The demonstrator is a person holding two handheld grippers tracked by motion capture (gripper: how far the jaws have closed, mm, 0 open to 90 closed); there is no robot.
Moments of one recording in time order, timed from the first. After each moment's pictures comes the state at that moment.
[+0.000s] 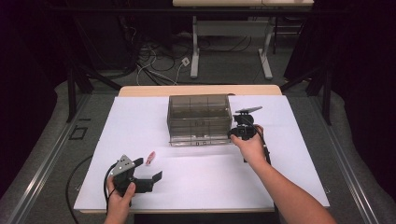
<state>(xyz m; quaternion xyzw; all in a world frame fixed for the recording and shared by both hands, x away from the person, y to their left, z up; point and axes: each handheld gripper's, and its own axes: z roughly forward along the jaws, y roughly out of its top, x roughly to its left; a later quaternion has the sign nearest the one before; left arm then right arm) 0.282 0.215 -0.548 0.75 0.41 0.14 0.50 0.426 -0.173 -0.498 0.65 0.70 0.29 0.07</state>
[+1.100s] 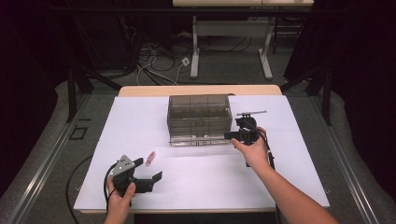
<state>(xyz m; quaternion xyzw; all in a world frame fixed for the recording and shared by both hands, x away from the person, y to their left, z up) 0.282 0.215 -0.548 0.75 0.41 0.14 0.50 0.403 -0.176 -0.489 0.60 0.71 0.35 0.09</state>
